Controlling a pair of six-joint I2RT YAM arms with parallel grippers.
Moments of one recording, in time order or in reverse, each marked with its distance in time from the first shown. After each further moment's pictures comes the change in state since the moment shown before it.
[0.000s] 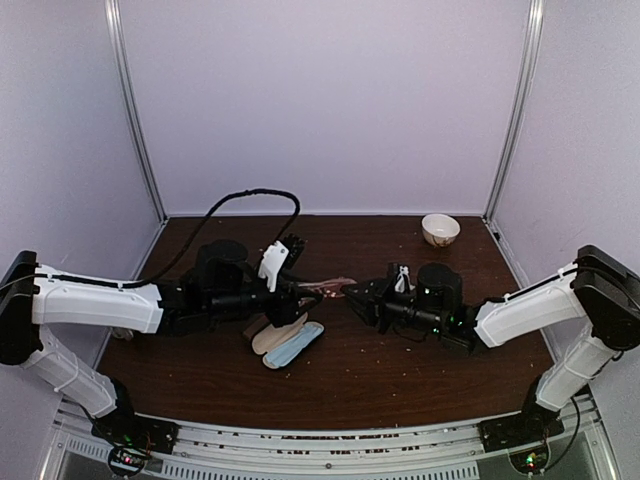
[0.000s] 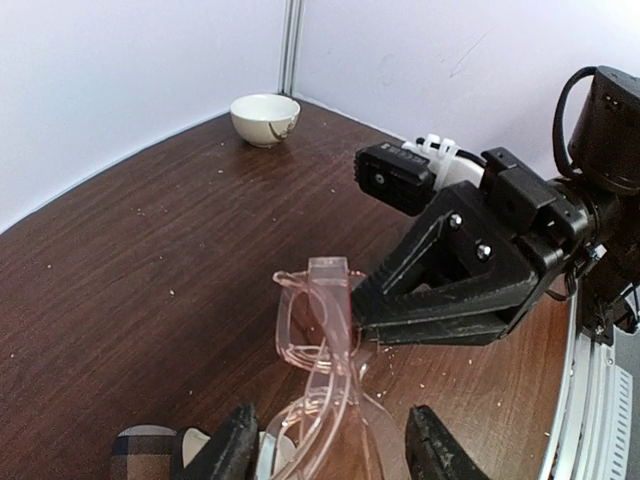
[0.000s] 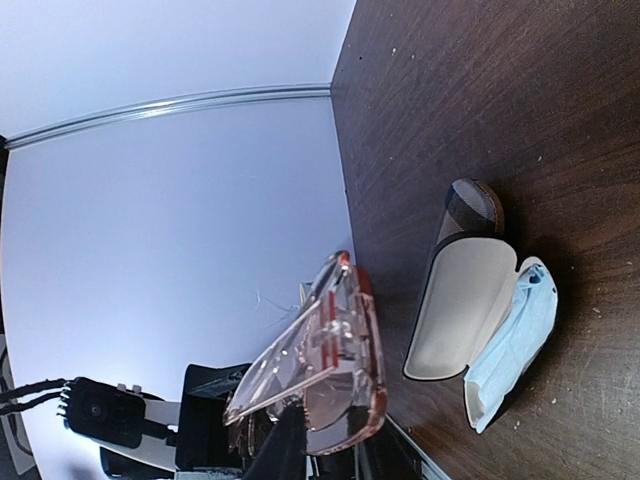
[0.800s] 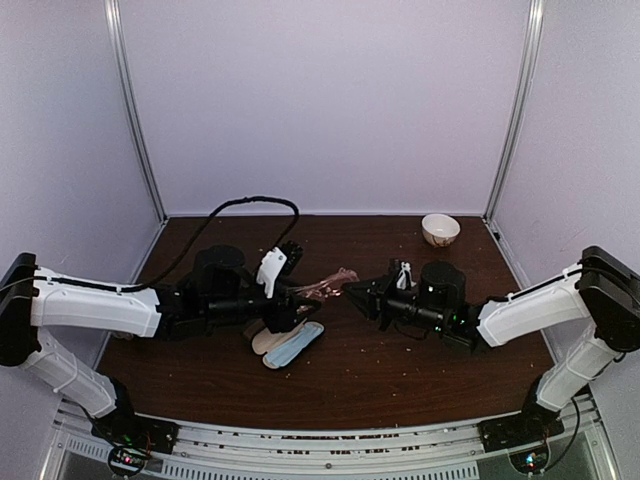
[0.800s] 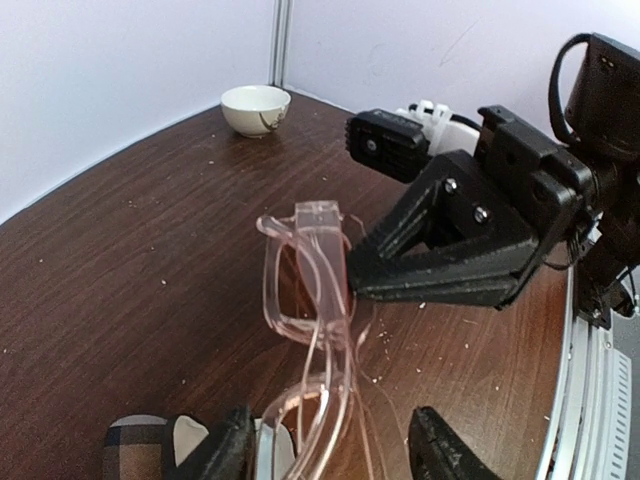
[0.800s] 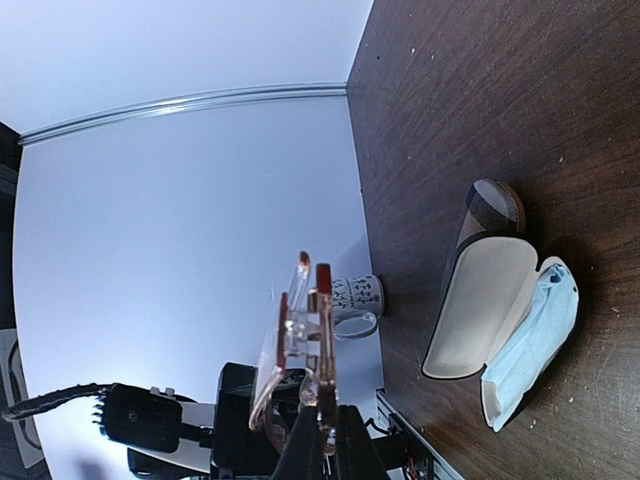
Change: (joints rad) left arm 0.002 -0.008 -0.034 0.017 0.010 0.008; right arm -0.007 -0.002 0.002 0.029 0.009 0.014
